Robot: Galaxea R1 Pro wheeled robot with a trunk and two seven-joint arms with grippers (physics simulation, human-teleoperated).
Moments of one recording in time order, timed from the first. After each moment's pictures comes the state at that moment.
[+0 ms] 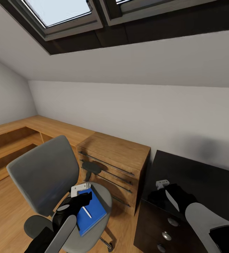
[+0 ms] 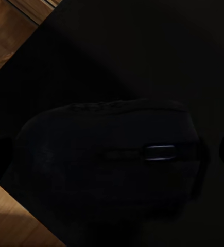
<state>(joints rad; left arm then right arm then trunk) -0.27 0.10 -0.46 -1.51 0.72 0.53 0.74 -0.82 -0.12 0.24 -0.33 -0.07 0.50 0.24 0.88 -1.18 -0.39</state>
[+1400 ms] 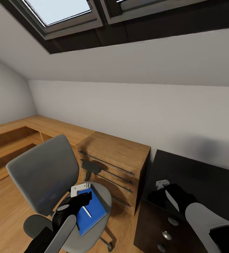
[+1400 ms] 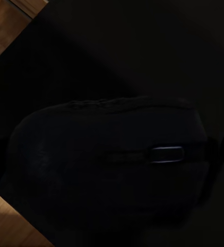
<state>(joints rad) -0.27 0.10 -0.45 -1.51 0.72 0.53 0.74 -0.82 -0.12 0.24 -0.33 -0.06 0.50 0.24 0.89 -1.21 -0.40</state>
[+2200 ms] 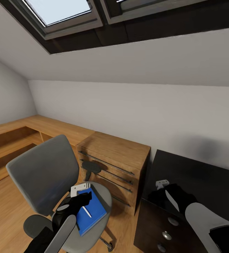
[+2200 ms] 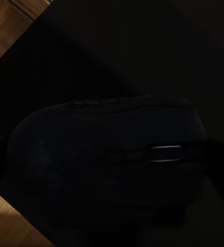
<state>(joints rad) -0.27 0.10 -0.46 -1.51 0.72 0.53 0.74 -0.82 -0.12 0.24 -0.33 -0.06 0.50 0.24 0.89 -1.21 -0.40</state>
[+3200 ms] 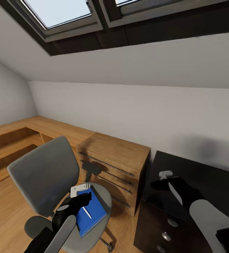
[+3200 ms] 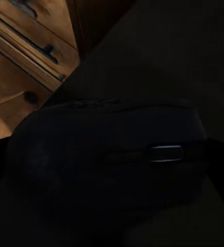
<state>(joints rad) -0.27 0.10 -0.46 -1.50 0.72 0.53 0.74 -0.82 -0.16 0.21 -0.47 -0.09 0.50 0.21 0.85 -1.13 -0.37</state>
